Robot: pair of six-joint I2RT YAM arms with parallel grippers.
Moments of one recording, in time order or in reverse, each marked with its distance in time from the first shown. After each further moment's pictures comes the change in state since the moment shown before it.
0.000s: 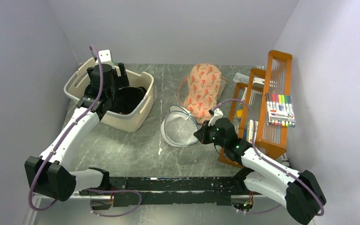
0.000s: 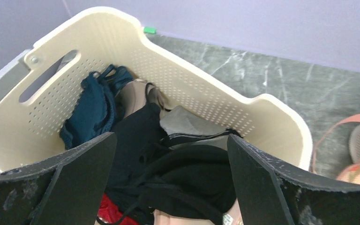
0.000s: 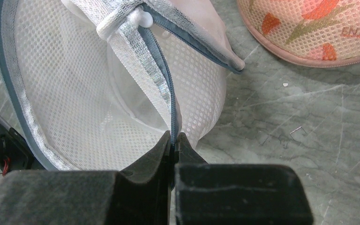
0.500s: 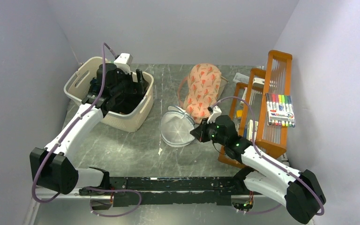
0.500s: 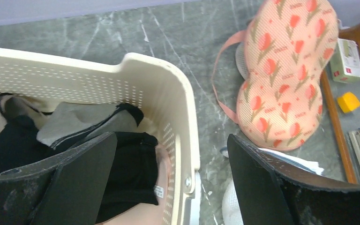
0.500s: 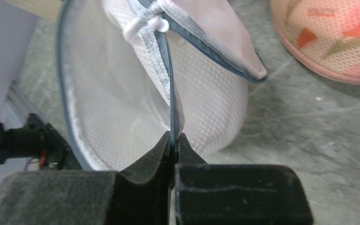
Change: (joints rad) left arm -0.006 0.048 0.002 0.027 0.586 0.031; right arm 0.000 0.014 0.034 0.008 -0.061 0.026
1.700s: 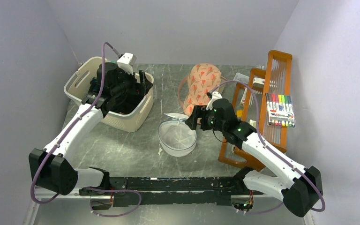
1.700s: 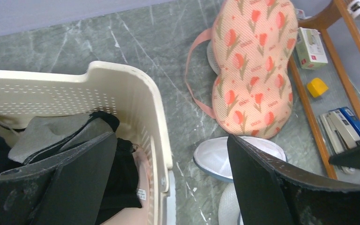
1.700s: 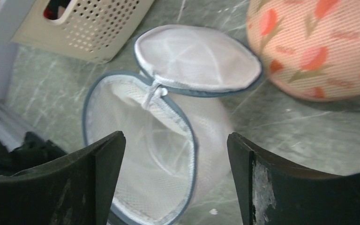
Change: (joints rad) left arm -0.020 0.000 0.017 -0.001 0.120 0.018; right arm 0.000 0.090 0.351 -0.338 0.048 0.011
